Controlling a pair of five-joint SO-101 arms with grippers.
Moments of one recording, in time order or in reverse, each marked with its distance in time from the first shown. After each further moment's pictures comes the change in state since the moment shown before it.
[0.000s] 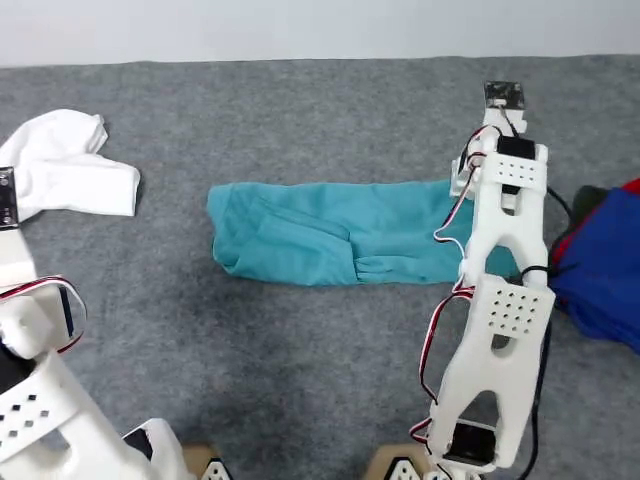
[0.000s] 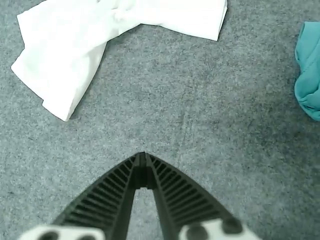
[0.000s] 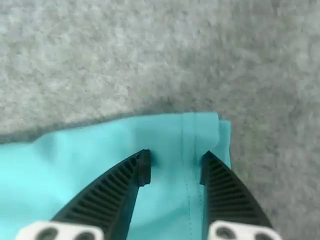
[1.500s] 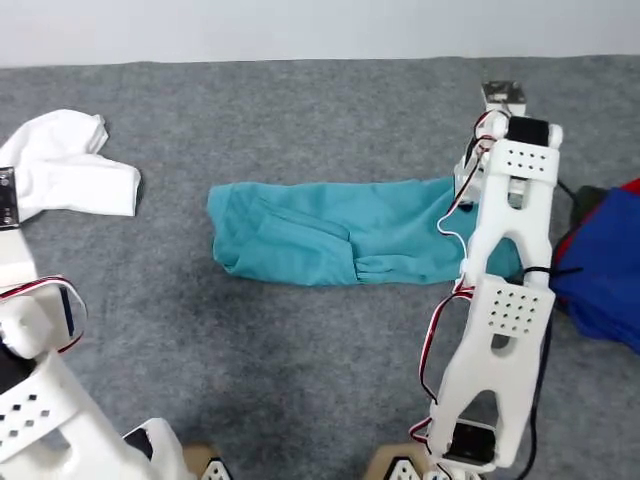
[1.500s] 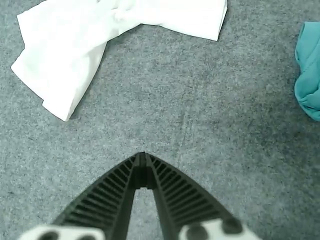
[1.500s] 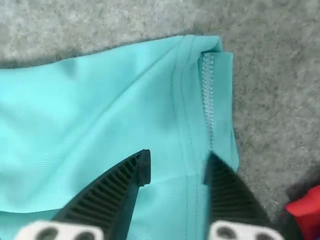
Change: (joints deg) left arm 0.0 0.0 0.0 0.0 0.0; right arm 0.3 0.1 -13.2 25.5 3.3
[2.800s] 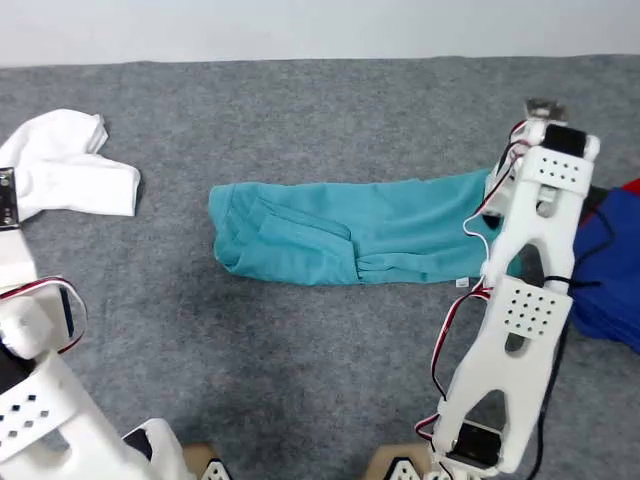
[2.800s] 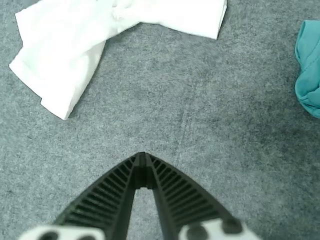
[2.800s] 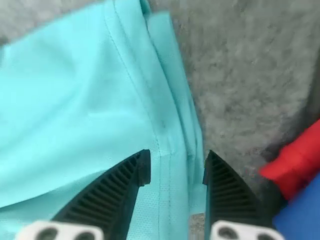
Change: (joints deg) left arm 0.0 0.0 0.0 0.5 0.0; right arm 6.3 4.3 -4.1 6.2 -3.3
